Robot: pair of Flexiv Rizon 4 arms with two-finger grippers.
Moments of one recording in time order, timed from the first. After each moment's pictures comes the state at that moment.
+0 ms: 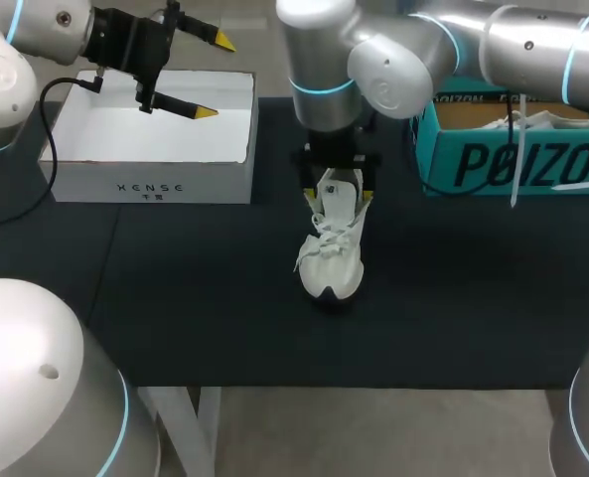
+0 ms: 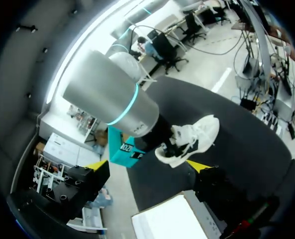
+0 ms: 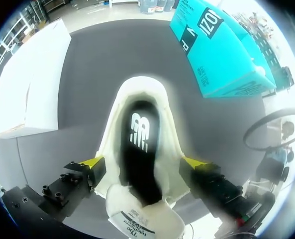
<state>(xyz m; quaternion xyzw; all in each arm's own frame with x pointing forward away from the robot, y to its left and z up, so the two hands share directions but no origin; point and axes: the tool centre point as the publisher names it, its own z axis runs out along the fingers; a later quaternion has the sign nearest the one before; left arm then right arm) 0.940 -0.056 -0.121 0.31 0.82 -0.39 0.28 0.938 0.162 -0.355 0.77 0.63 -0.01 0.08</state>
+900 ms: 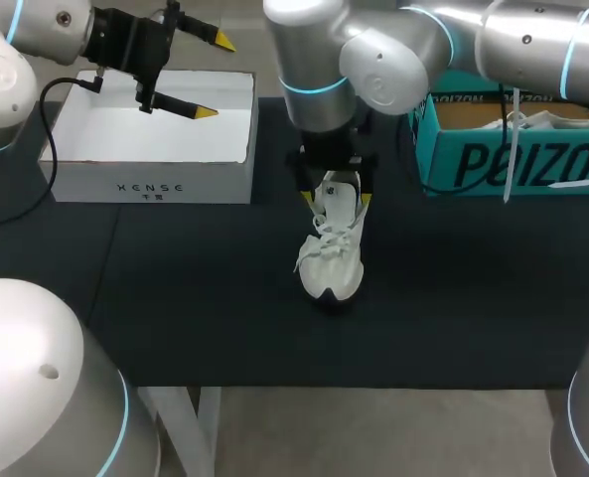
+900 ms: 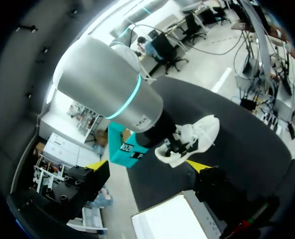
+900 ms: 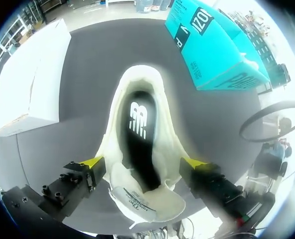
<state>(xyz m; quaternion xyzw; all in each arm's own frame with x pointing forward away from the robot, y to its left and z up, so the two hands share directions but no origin) 0.940 -0.056 -0.121 0.31 0.82 -0.39 0.28 0.916 0.166 -0.343 0.78 0.62 -0.03 0.08</state>
